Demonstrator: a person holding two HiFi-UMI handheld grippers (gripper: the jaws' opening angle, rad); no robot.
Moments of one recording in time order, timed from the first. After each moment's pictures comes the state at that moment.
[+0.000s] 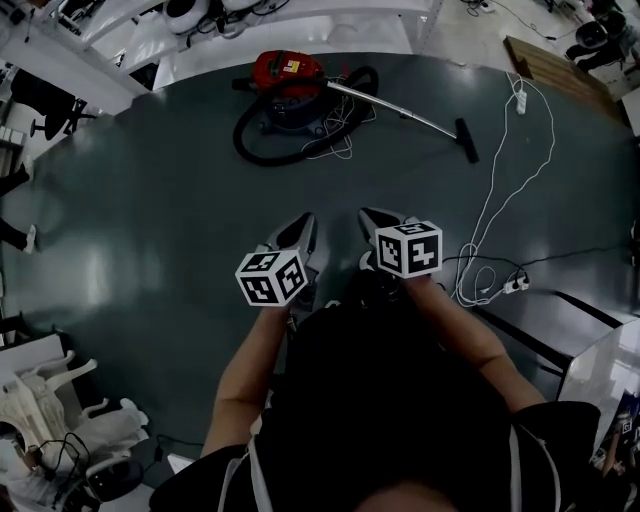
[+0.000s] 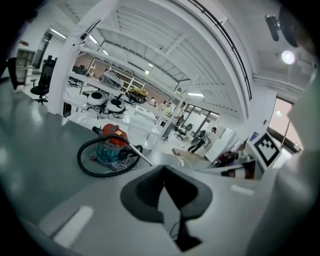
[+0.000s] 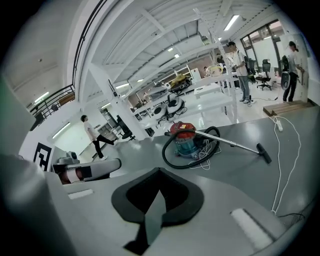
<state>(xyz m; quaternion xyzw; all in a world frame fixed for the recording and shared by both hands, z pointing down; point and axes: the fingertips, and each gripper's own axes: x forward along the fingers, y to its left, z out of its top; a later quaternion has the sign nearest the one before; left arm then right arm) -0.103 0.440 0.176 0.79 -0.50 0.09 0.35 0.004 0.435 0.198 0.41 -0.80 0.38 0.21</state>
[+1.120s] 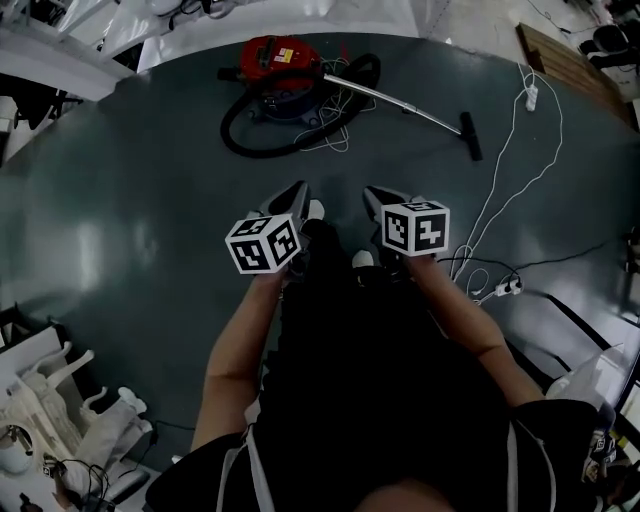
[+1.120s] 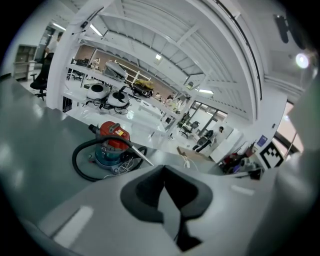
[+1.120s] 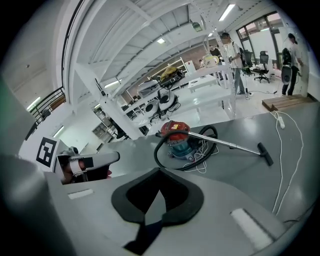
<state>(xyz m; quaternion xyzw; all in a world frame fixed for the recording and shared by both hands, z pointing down) -0.104 0.275 0.213 0.76 -0.51 0.11 0.38 0.023 0.288 0.239 0.41 -0.78 0.41 0.23</state>
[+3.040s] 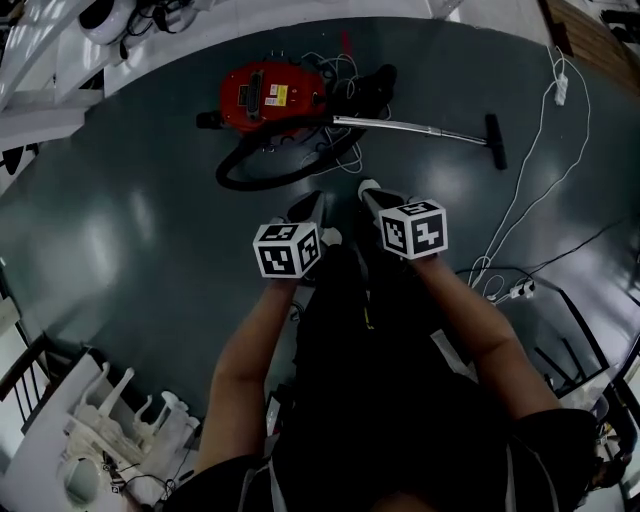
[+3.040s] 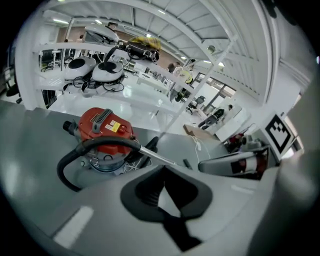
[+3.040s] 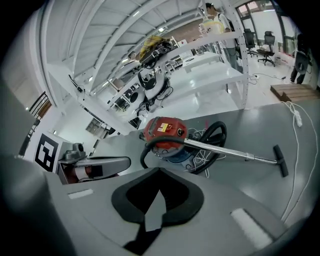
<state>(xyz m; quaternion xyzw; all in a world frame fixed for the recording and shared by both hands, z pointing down) -0.112 -0.013 0.358 0.74 -0.44 0.25 0.44 -0.021 -0.004 0.362 0.37 -0.74 0.49 0.28</state>
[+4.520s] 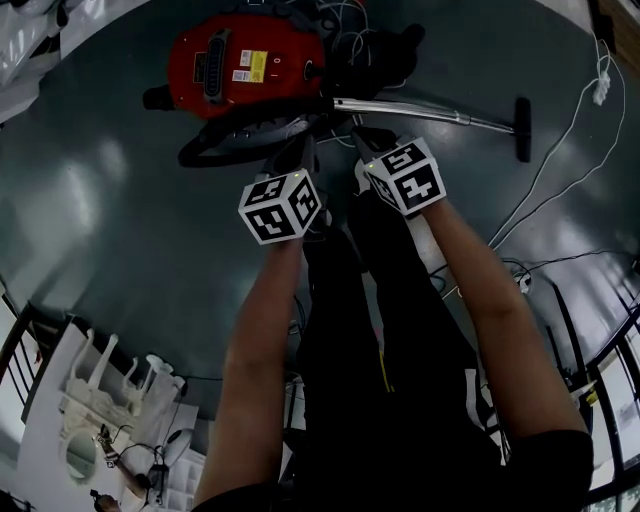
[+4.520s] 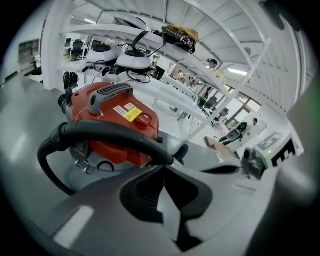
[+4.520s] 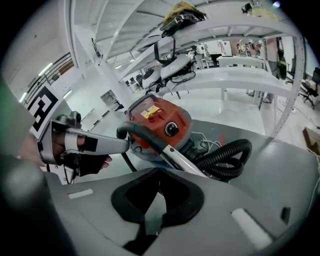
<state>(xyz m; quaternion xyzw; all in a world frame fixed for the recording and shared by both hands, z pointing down) -0.128 -0.139 0.542 0.66 -0.54 0.20 0.48 -0.042 -0.136 0.563 0.27 -0.81 0.35 0.38</state>
